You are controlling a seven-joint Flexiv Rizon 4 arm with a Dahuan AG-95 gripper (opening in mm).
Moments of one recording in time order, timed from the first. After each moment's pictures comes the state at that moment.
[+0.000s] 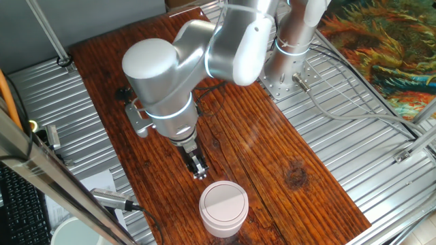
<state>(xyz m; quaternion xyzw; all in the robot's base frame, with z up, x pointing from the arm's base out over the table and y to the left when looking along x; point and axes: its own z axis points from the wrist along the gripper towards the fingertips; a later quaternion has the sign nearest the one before) 0.524 0.287 0.163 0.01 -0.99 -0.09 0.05</state>
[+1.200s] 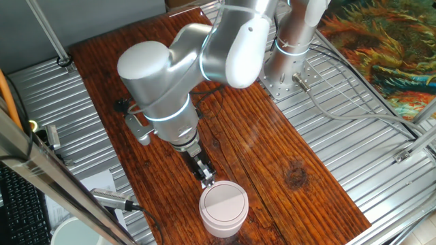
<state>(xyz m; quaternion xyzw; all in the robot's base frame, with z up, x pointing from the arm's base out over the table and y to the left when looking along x) 0.516 0.330 0.167 0.03 -0.99 -0.15 0.06</state>
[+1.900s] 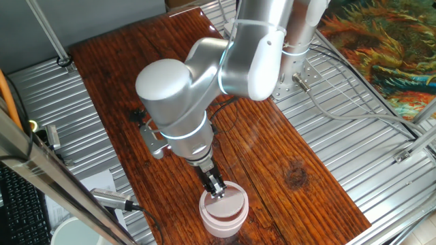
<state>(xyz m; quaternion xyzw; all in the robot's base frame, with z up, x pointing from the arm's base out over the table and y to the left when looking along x) 0.505 0.356 0.157 0.02 -0.99 -0.13 0.06</state>
